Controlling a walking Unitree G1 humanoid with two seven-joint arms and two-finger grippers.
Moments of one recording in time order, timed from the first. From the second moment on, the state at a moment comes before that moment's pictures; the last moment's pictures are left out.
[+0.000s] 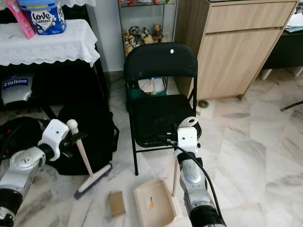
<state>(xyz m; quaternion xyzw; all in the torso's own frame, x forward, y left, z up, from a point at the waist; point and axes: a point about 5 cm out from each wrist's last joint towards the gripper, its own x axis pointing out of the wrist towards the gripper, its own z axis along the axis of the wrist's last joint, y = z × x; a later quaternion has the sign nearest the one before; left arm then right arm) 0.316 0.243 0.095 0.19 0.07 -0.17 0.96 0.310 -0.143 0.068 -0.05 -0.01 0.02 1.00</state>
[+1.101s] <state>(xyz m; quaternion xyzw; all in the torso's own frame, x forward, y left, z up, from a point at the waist) 0.267 0.283 0.101 0.18 0.04 -0.10 0.98 0.308 -0.151 0.066 -0.04 -0.01 0.01 1.00</state>
